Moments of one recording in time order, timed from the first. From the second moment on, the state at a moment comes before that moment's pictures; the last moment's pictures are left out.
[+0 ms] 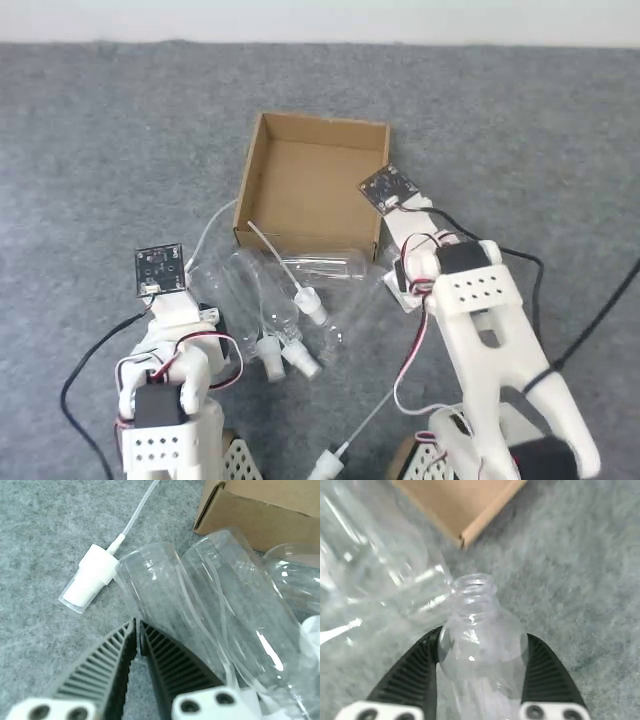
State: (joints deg) left arm -10.2 -103.3 97.2 72.0 11.3; right arm -17.2 -28.2 46.4 60.7 20.3
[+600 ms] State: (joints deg) left arm -10.2 -103.3 97.2 72.0 11.3; right arm -19.0 -47.7 46.7 56.2 4.4
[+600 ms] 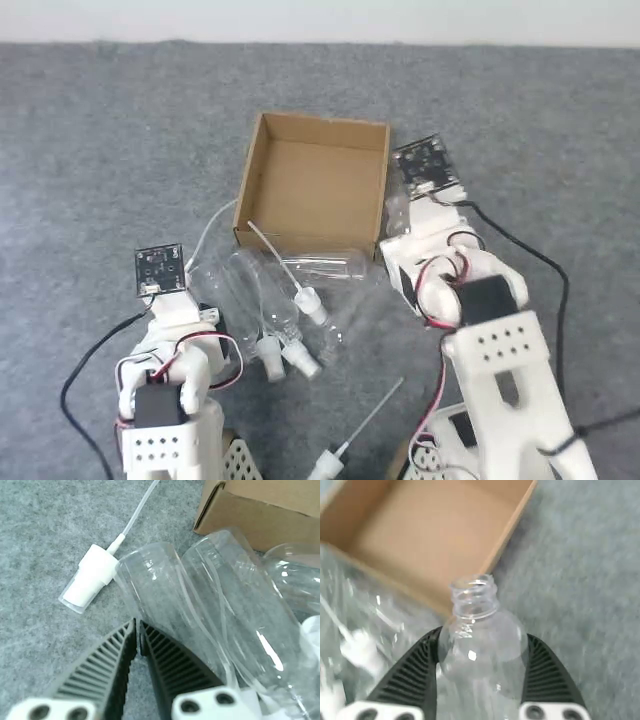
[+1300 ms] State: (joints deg) left arm -10.2 -103.3 97.2 72.0 11.3; right arm -19.1 -70.1 66.9 45.1 3.4
